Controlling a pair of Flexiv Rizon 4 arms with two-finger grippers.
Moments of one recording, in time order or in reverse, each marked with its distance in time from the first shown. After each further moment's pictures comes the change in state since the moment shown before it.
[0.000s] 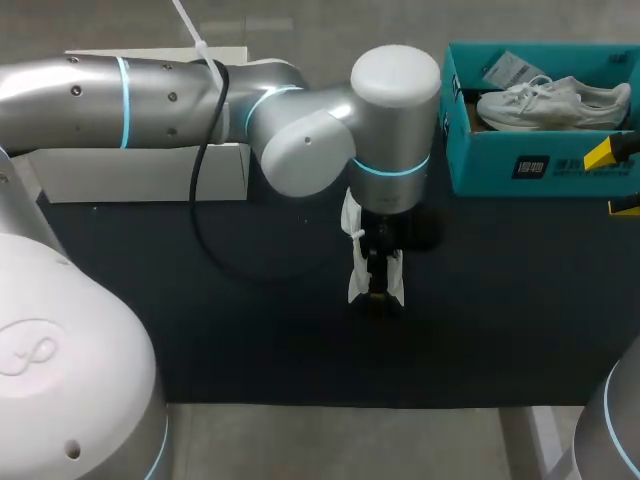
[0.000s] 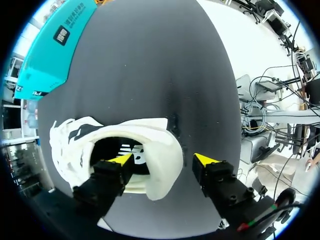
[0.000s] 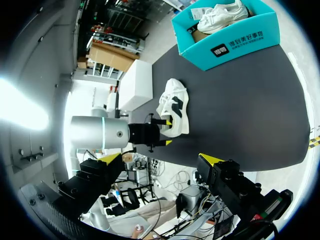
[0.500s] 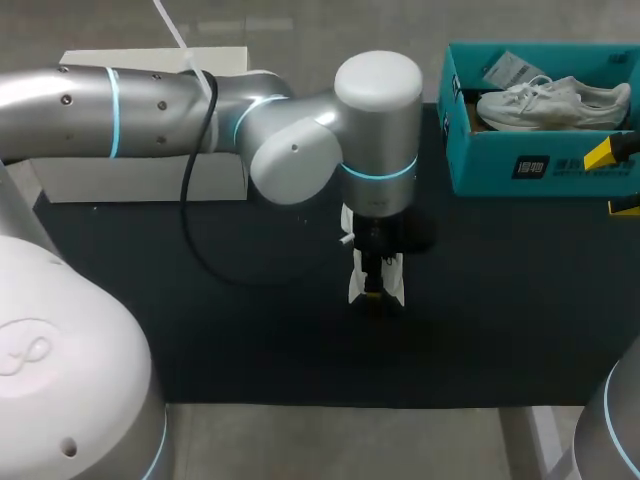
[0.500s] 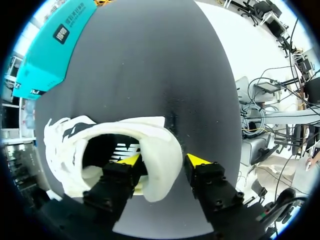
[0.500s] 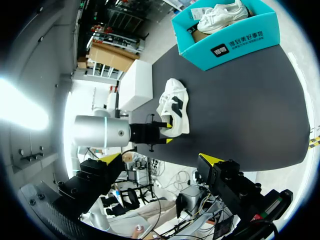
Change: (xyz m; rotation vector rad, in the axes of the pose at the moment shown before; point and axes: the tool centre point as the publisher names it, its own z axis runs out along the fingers) left arm 0.002 0.004 0.009 0.035 0.022 -0.002; right arm 0.000 0.000 0.000 0.000 0.000 0.000
